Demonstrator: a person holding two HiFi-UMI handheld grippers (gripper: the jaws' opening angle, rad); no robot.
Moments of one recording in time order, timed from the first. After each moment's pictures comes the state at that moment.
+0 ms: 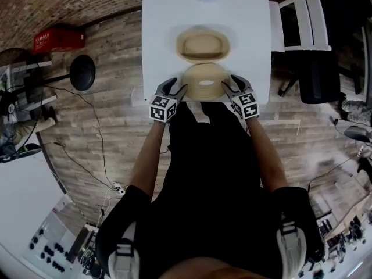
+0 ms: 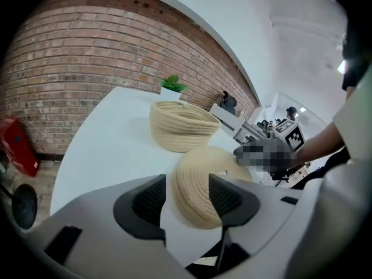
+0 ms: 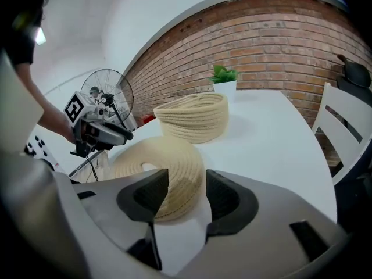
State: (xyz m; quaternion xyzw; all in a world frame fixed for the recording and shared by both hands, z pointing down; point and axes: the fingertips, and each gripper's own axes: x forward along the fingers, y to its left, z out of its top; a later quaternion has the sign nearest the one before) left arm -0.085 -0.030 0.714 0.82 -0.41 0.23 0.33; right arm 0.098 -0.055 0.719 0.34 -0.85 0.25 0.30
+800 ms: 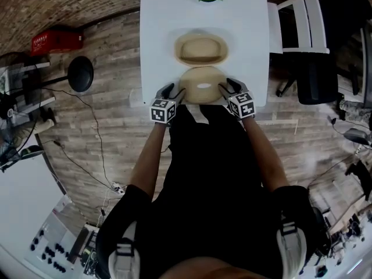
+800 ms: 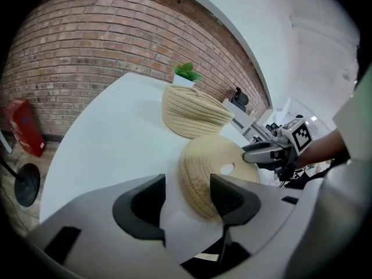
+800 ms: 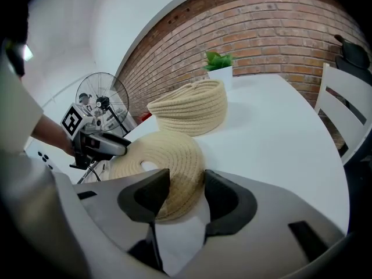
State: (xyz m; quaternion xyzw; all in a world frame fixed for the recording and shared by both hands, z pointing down) left arm -0.094 -0.021 0.743 0.78 -0.43 0.24 0.39; right arm 0.093 -0.057 0.735 0.33 -0.83 0.31 0.31
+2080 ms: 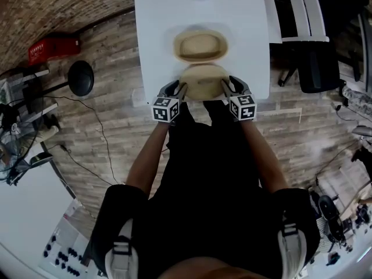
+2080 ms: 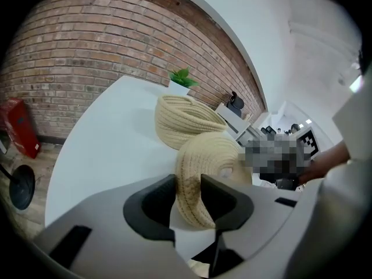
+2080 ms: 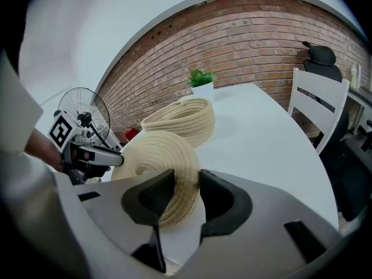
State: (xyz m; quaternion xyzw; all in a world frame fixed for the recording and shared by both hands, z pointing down) left arm -0.085 -0.034 0.717 0.79 -0.41 0.22 0.40; right arm 0.097 -0.053 0.707 0.44 -0.79 0.33 0.26
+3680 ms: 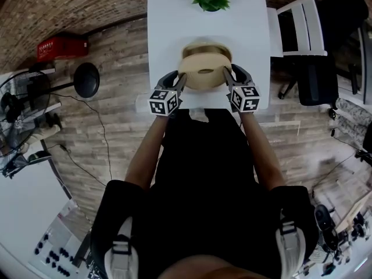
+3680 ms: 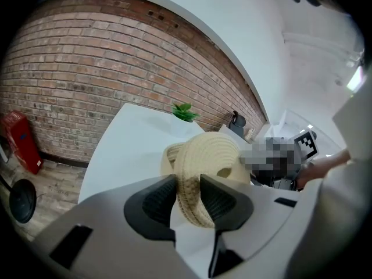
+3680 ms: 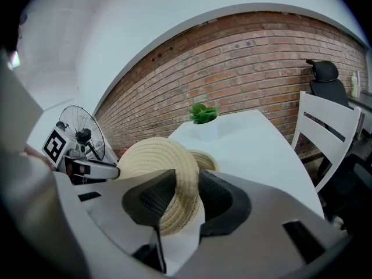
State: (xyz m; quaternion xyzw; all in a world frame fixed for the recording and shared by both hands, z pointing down) left arm -0.112 -0.116 0.637 0.80 -0.46 0.17 0.35; right arm 0.071 -0.151 0.624 0.46 -0.82 0.29 0.18
